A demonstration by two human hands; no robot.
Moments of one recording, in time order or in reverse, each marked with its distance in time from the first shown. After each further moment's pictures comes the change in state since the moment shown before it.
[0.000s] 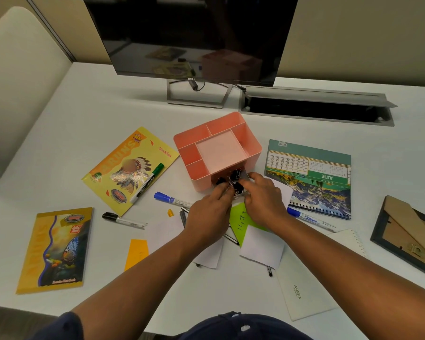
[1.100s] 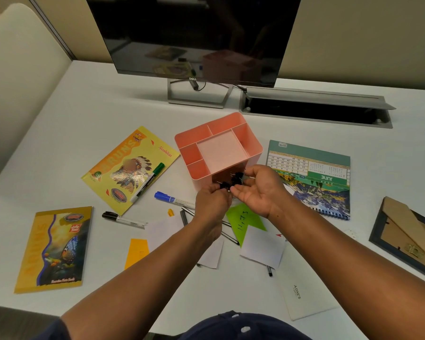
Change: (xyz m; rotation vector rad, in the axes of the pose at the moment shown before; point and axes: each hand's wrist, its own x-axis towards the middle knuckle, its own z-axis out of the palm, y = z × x) left_hand 0.025 0.027 -0.020 -1.525 0.120 -0.972; right_hand 0.017 -0.049 -0.051 1.889 -0.164 0.839
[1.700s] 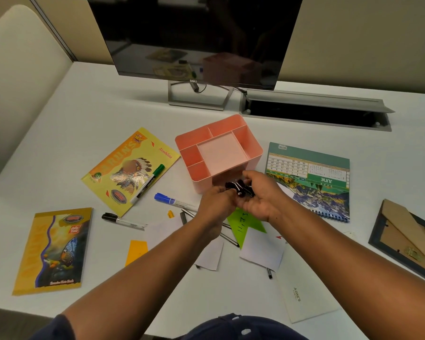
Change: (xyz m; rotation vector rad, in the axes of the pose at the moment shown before) left_hand -0.001 0.005 0.002 0.190 -0.111 -0.042; right_hand 0.001 0.003 0.001 -0.150 0.092 -0.003
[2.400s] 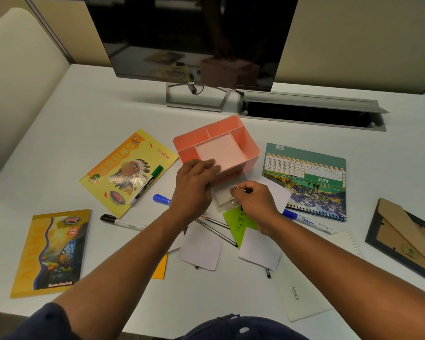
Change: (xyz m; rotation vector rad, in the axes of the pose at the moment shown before) left_hand 0.044 0.007 -0.059 1.161 0.234 1.087; right_hand 0.011 0.032 -0.028 -0.809 0.142 -0.476
